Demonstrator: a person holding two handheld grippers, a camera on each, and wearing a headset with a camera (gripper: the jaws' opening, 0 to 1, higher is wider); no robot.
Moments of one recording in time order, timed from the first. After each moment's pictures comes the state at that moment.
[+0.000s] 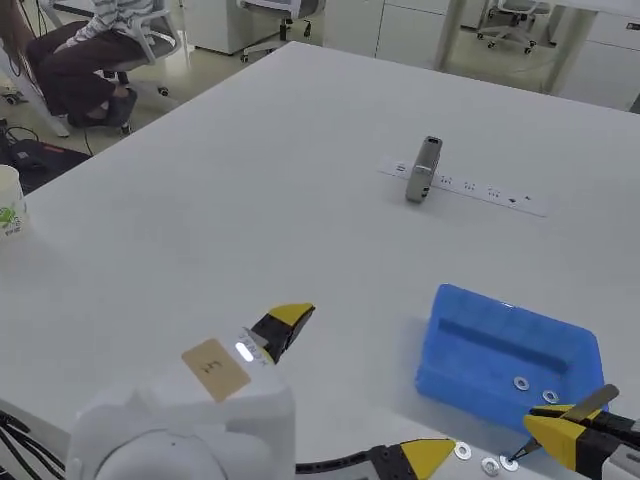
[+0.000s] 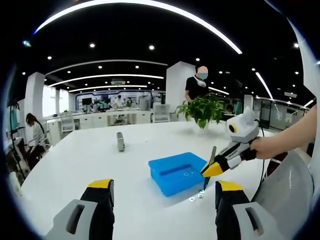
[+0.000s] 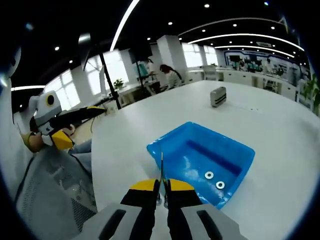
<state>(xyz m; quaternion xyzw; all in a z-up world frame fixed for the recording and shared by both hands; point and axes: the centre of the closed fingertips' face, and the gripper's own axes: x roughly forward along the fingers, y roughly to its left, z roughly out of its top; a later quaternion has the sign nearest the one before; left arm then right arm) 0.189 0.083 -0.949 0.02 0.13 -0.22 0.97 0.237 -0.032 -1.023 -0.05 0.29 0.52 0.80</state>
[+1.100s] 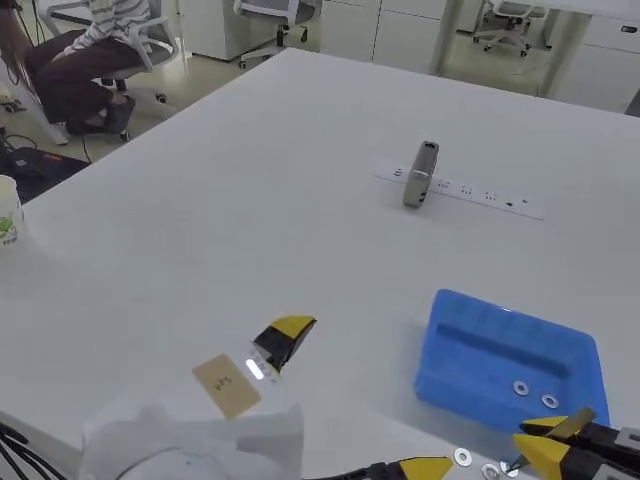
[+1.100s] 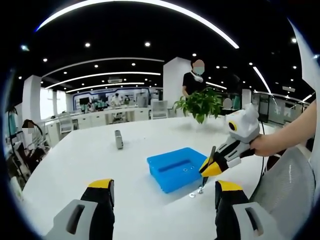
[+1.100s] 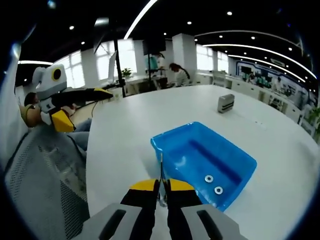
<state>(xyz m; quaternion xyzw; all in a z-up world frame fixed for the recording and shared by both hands) 0.188 0.080 -0.955 0.04 0.14 -0.23 0.96 0.235 -0.030 -1.030 -0.13 0.26 0.54 0.79</state>
